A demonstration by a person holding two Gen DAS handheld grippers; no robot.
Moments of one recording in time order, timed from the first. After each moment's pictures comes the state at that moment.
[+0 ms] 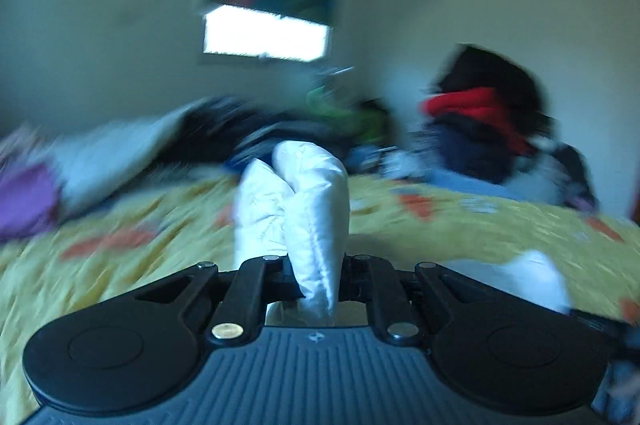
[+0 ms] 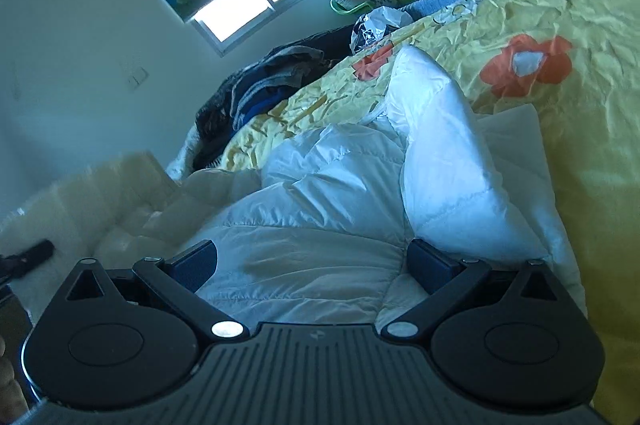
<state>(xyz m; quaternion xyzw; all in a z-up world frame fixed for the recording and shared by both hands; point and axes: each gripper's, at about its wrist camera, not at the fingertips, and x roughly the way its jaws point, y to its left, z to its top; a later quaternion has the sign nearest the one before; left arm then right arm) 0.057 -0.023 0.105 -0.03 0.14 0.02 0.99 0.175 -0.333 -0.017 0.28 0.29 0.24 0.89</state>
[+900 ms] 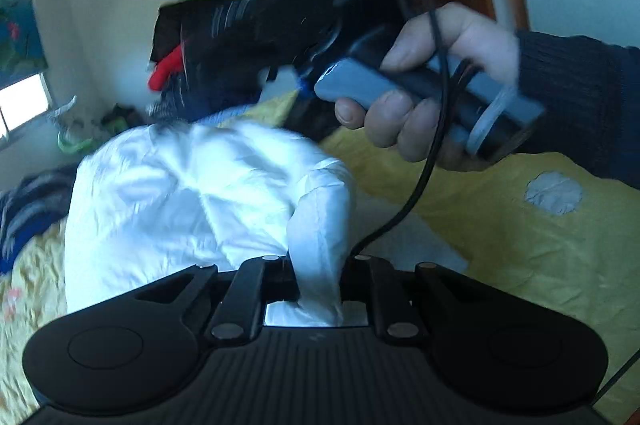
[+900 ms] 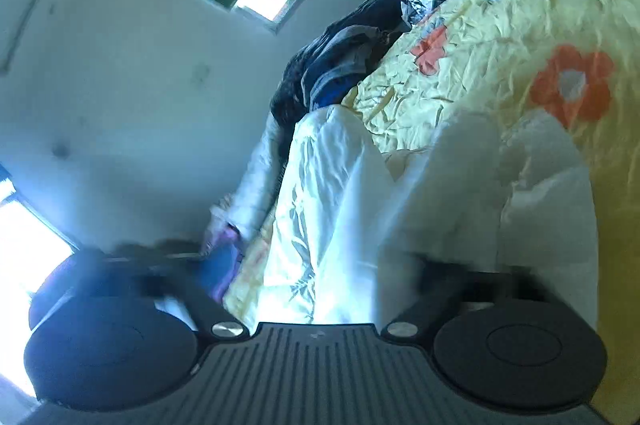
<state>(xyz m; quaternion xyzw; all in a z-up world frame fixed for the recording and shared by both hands) 0.044 -0.185 0.054 0.22 0.17 -0.31 0.91 0.205 -0.391 0.068 0.34 0.34 0.35 0.80</state>
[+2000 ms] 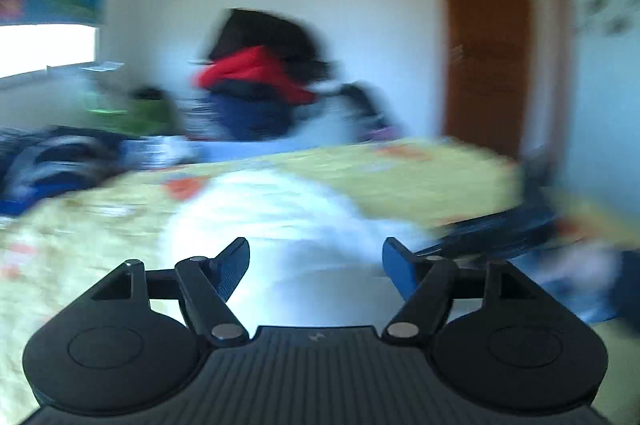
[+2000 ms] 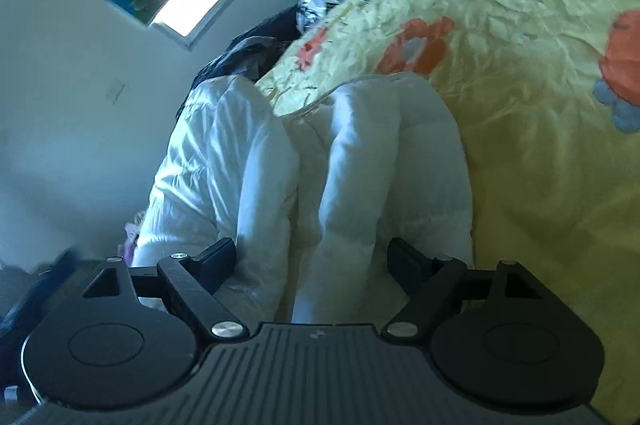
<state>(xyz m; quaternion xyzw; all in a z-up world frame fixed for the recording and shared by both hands) 0.114 -0.107 0.089 0.08 0.18 -0.26 0.95 0.162 -0.435 -0.001 0.35 0.37 0.21 0.83</state>
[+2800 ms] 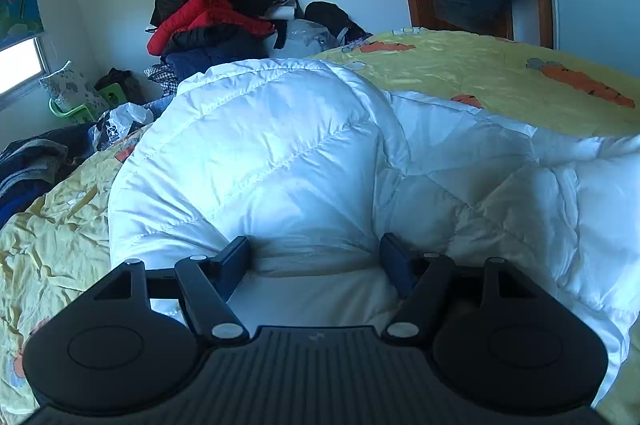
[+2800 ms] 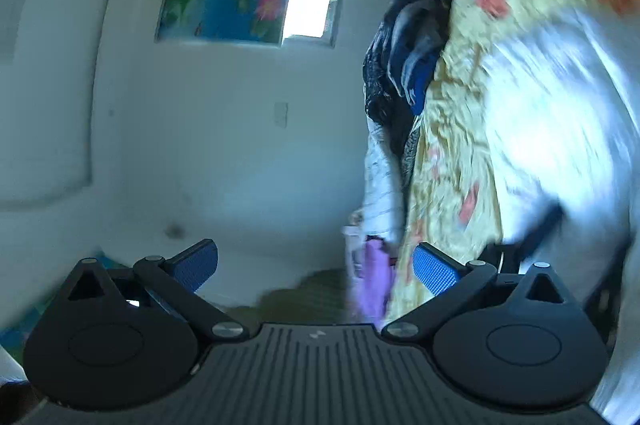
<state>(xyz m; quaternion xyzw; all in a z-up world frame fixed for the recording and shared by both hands) 0.153 -0.183 0.013 0.20 0.23 -0.31 0.90 0.172 -0.385 0.098 0.57 0.32 0.40 0.64</state>
